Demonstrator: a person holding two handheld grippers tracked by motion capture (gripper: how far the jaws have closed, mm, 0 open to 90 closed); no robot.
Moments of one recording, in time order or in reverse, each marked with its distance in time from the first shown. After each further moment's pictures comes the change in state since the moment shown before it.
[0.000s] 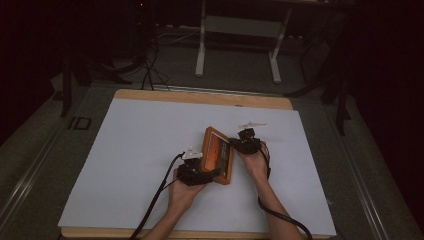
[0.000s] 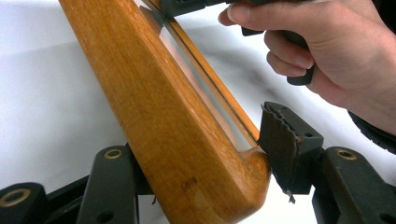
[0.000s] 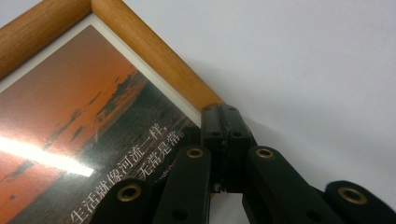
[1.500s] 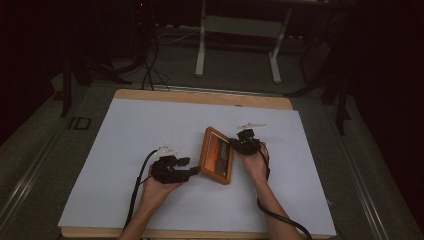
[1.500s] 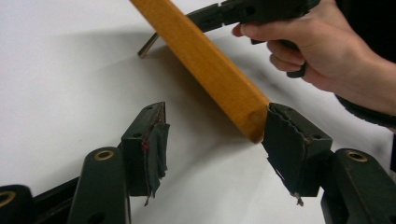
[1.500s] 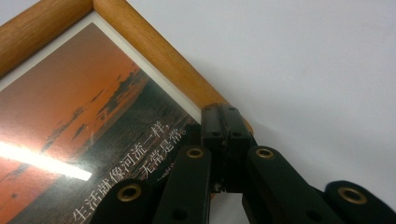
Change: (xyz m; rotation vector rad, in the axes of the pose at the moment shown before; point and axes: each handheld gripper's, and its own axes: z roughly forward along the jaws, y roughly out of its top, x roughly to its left) left arm 0.035 0.000 -0.062 -0.031 -0.037 0.081; right arm 0.004 -0.001 0.000 -0.002 -0.024 -0.008
